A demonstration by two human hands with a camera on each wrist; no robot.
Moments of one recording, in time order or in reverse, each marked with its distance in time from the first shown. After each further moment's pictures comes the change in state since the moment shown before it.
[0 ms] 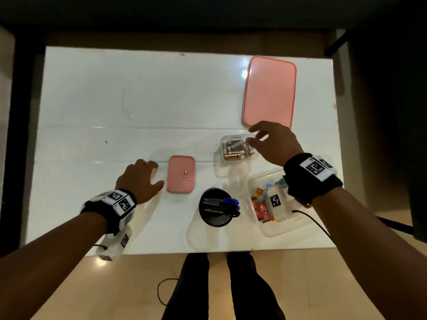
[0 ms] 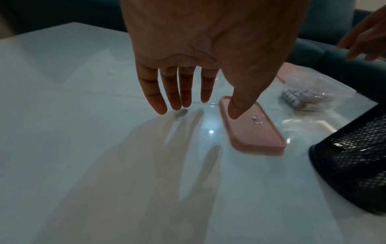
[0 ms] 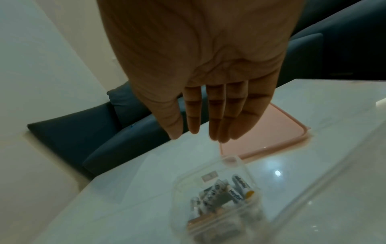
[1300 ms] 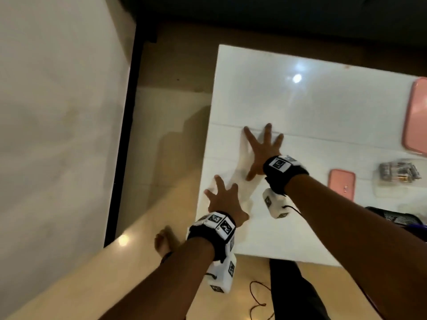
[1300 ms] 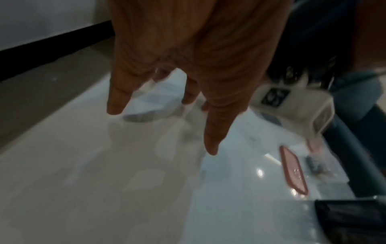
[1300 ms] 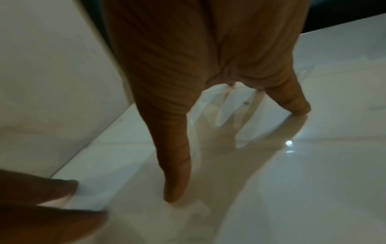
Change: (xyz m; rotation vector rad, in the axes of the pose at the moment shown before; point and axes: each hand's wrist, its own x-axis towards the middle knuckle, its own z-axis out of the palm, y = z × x) left_hand -0.047 -0.244 -0.034 -0.346 -0.321 -0.078; right_hand 0.043 -0.372 0.307 -0.400 -0.459 0.116
